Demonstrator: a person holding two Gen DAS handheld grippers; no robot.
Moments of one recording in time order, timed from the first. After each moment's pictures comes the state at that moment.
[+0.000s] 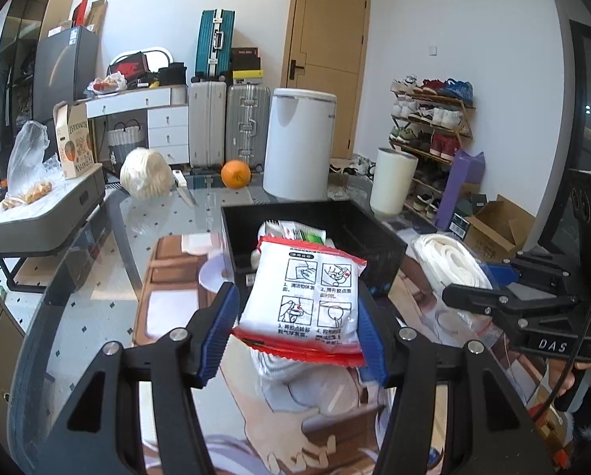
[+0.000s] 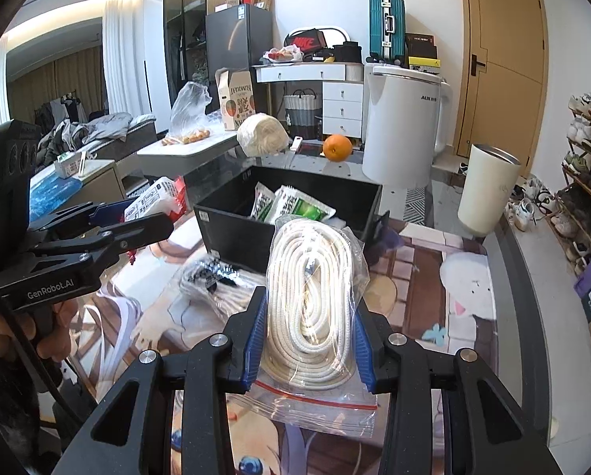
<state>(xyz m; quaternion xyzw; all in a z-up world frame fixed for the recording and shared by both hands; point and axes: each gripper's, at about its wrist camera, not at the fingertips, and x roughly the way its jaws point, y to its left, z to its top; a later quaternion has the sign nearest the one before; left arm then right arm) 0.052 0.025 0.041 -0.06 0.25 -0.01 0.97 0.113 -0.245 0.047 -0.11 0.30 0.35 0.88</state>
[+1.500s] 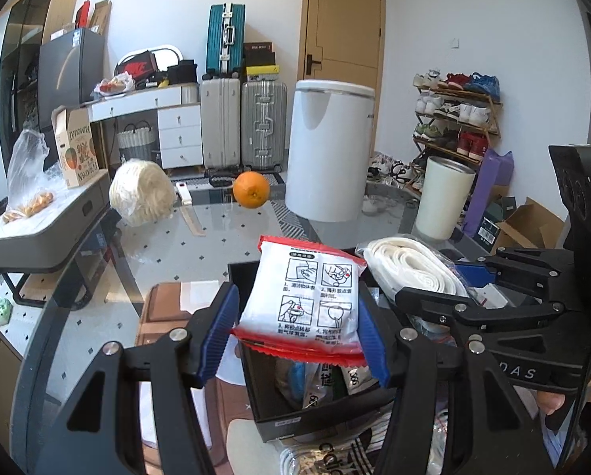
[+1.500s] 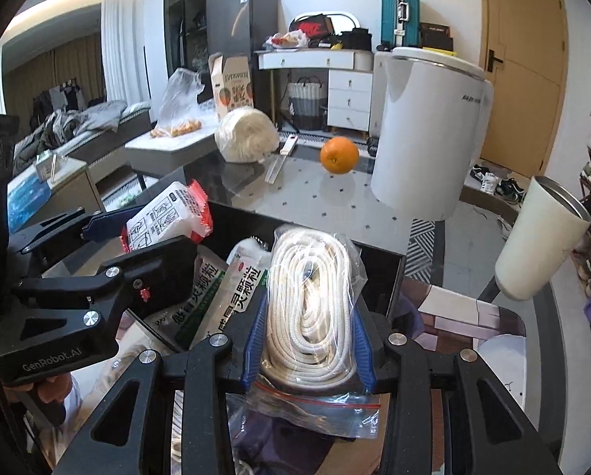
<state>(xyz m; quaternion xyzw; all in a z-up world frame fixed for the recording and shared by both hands) 0.159 0.042 0.038 -0.04 0.26 0.02 0.96 0.232 -0.162 0.033 -0.14 0.32 0.36 0.86</state>
